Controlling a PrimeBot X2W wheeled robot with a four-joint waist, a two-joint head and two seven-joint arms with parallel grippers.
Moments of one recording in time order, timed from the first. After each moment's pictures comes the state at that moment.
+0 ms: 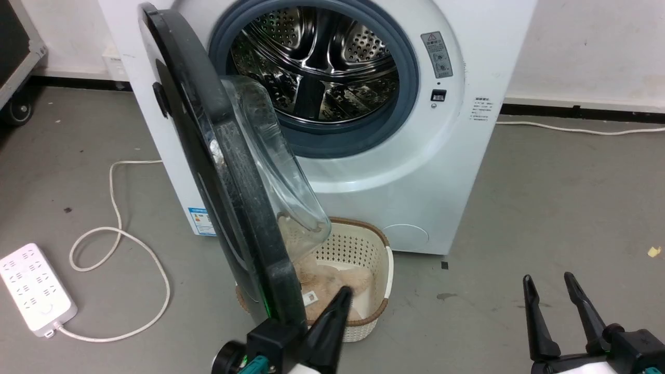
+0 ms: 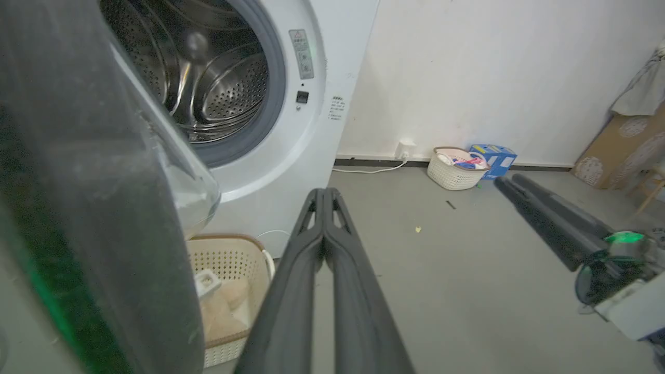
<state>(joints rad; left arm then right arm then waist) 0.06 0.05 -0.47 -0.19 -0.27 0.04 0.03 0.10 -0.05 -0.04 0.03 0.14 0.13 -0.26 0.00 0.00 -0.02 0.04</state>
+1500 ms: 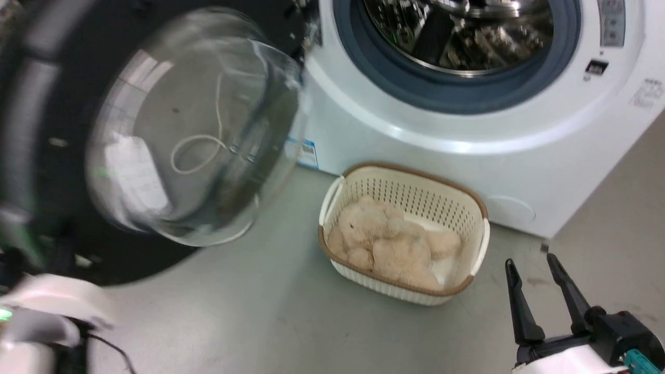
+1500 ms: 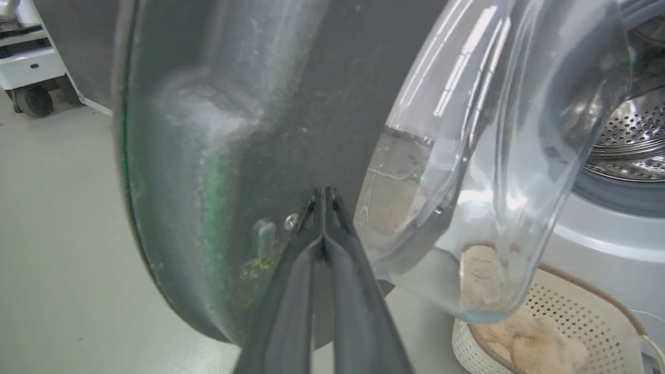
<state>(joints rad) -0.12 0.38 0.03 0.09 -0.46 0.14 -0.03 0.05 -0.05 0.01 0.03 0.11 0.13 -0.26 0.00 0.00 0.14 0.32</state>
